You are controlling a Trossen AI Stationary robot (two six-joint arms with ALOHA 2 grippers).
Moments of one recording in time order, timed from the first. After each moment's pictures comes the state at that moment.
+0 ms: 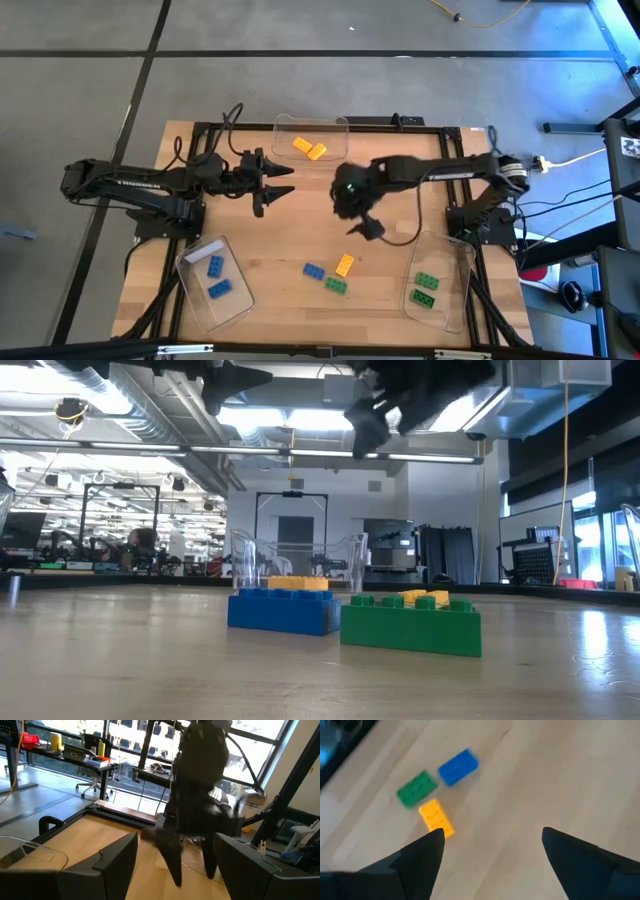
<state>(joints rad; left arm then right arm) 0.06 0.94 0.61 0.39 -0.07 -0.26 -0.01 1.69 1.43 -0.81 -0.33 -0.48</state>
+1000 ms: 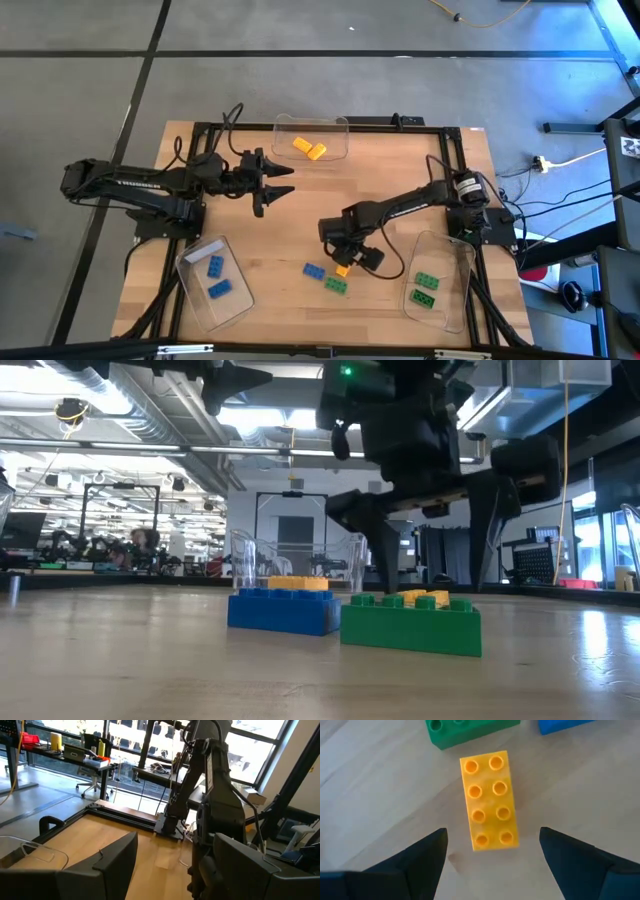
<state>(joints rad) 0.06 0.94 0.61 0.39 -0.07 -0.26 0.17 2.02 1.39 -0.79 -0.29 -0.75</state>
